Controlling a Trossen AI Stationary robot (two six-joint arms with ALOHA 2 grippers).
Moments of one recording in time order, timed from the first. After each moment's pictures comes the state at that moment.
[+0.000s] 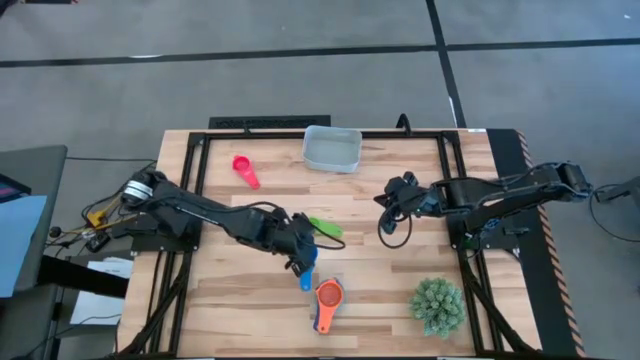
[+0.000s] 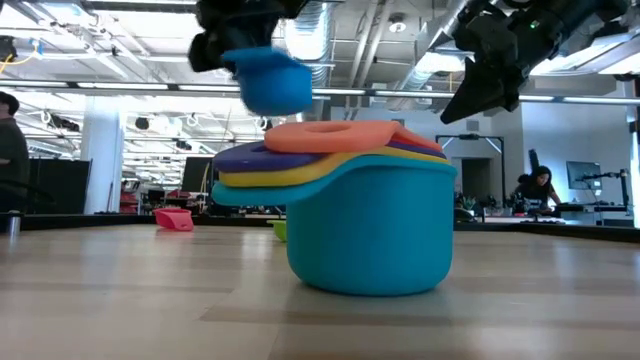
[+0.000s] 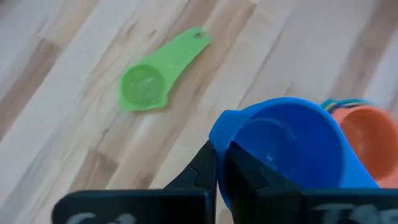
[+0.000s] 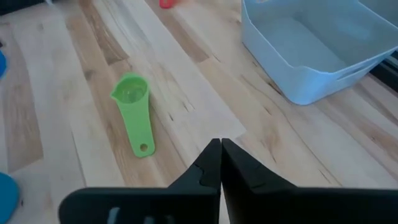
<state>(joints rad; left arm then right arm) -0.29 1.70 1.41 -0.75 -0.33 -0.75 0.08 1.05 0.70 -0.37 0.43 0.47</state>
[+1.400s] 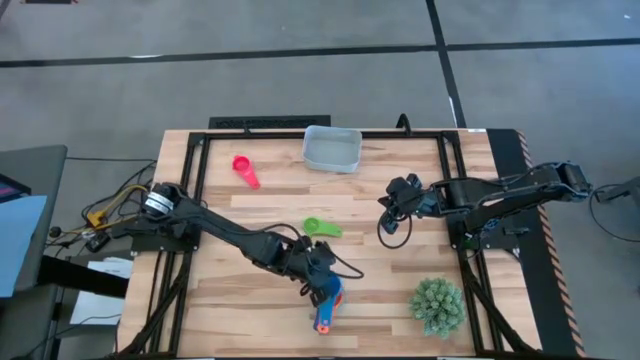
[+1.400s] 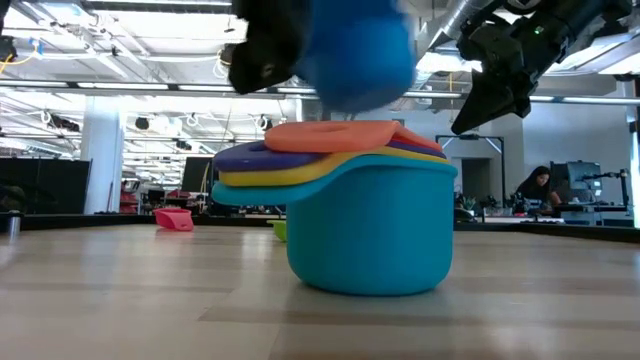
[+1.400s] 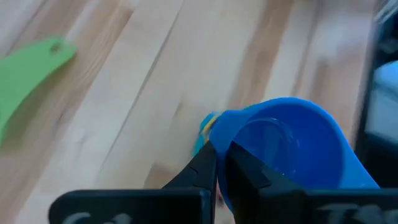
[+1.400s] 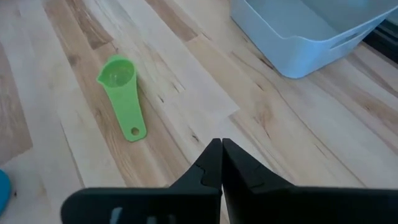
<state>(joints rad) -0.38 1.87 1.46 -0.45 -0.23 -0.76 0.08 1.05 0.70 -0.45 0.42 0.56</state>
